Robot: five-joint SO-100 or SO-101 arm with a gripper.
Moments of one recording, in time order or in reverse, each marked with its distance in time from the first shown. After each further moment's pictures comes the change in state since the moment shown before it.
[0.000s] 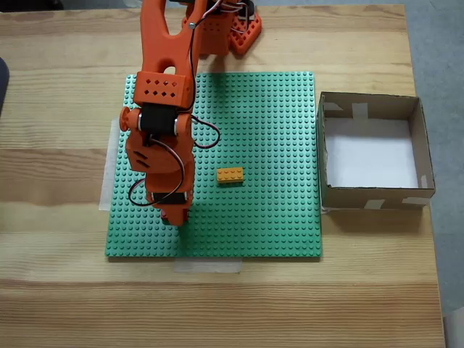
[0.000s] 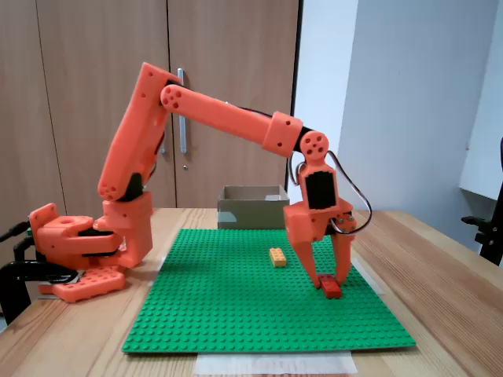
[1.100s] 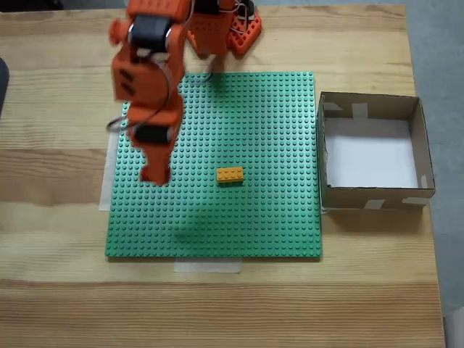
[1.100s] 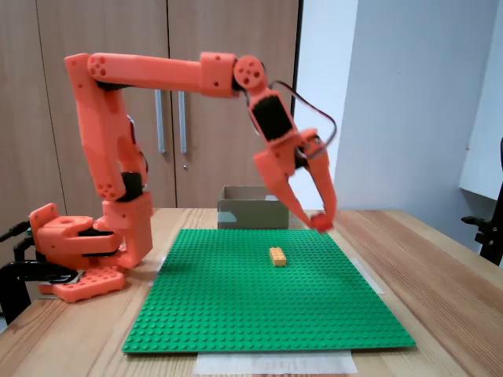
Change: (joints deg) arm -0.4 37.4 20.6 -2.3 2.7
